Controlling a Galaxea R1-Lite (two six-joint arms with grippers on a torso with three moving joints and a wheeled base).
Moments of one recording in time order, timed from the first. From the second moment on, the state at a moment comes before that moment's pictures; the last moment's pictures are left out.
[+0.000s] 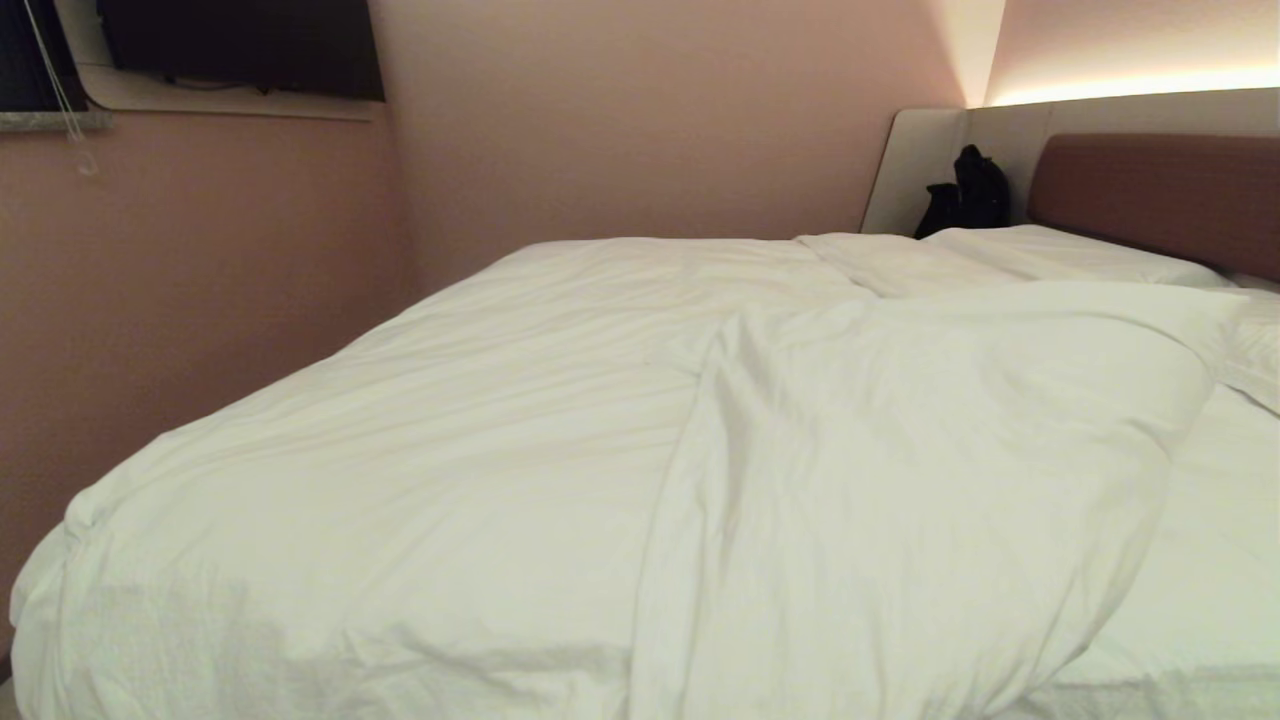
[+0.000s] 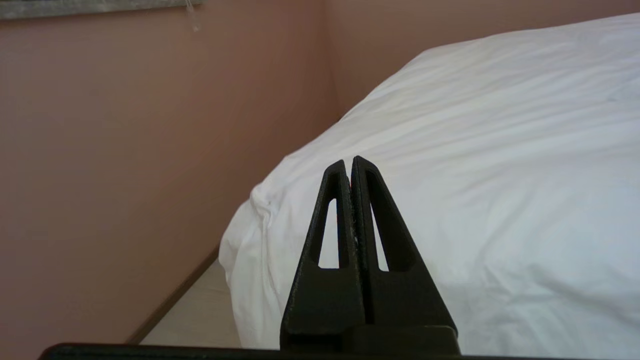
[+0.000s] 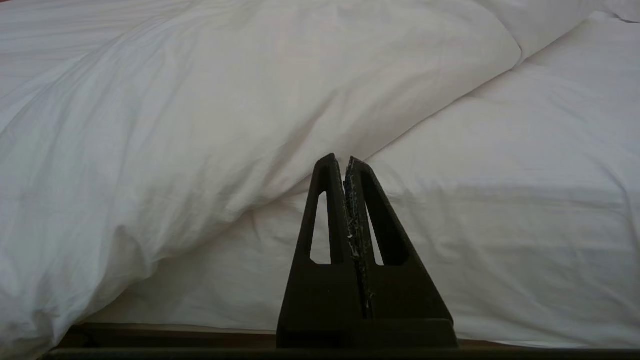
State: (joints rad) left arm -0.01 0.23 -0.47 0.08 0.25 0.25; right arm -0.01 0.00 0.00 0.00 0.00 0.01
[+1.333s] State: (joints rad) left arm 0.00 0.00 -0.01 -0.08 -0.01 0.10; right arm -0.01 0.00 0.00 0.00 0.00 0.01
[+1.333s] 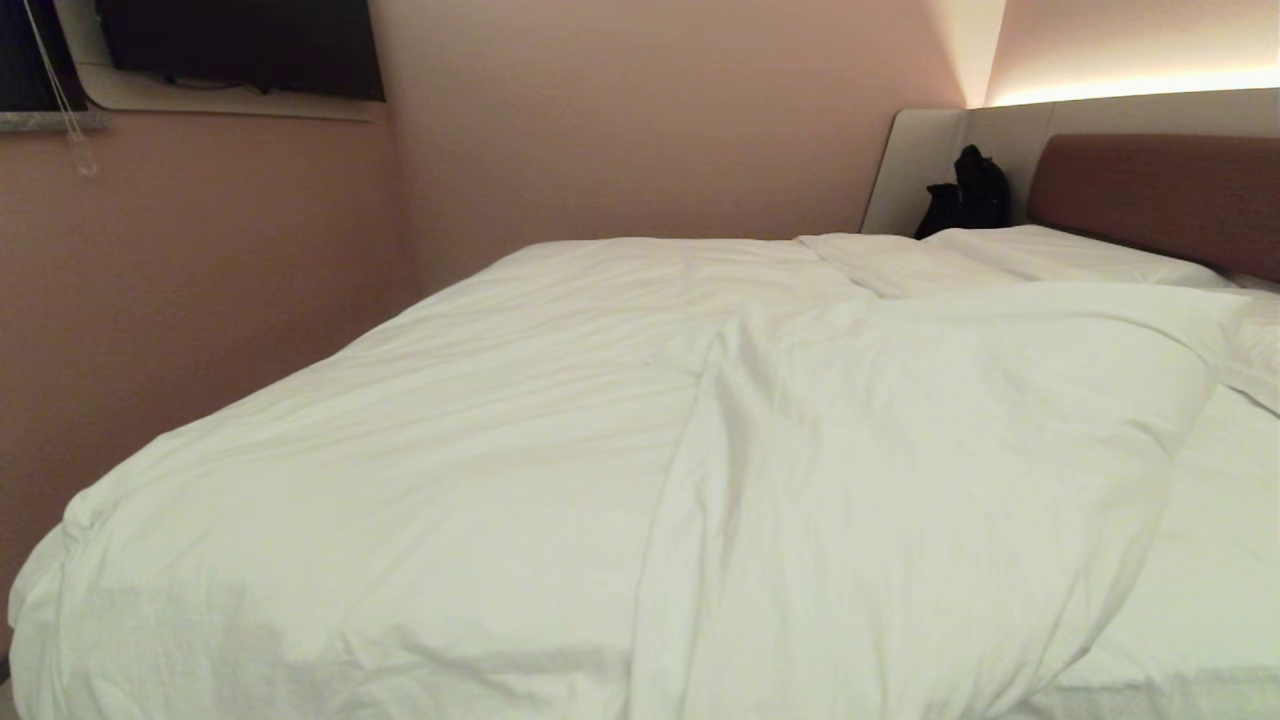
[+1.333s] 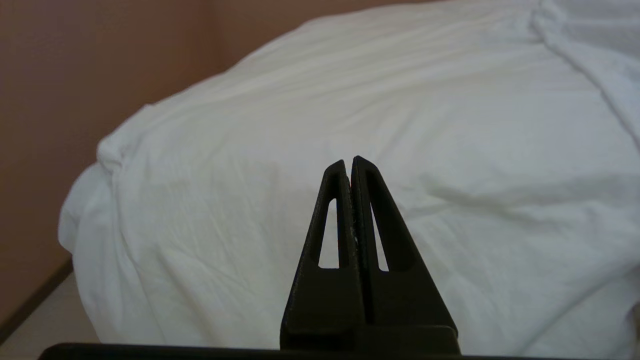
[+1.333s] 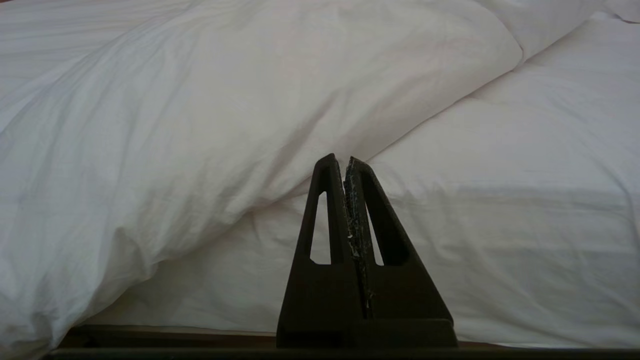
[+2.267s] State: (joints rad) left arm 0.00 0.00 0.00 0.03 -0.01 0.05; right arm -0.01 0.00 0.00 0.00 0.00 0.01
